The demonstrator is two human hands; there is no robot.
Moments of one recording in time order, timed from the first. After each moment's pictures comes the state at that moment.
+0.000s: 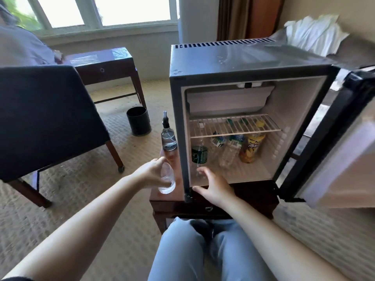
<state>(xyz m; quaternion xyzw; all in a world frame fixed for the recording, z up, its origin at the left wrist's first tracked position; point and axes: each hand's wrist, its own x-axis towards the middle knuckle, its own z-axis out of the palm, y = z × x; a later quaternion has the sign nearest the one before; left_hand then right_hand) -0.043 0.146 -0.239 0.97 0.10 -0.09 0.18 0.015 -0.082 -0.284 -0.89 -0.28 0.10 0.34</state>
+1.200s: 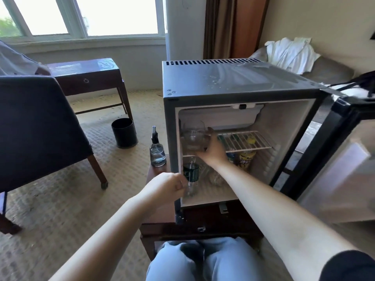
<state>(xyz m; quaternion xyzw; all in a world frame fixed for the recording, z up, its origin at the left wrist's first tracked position) -0.021 0.091 -0.199 0.98 -0.02 -0.01 0.19 0.135 -0.042 -0.207 -0.87 -0.19 -0.03 0.45</state>
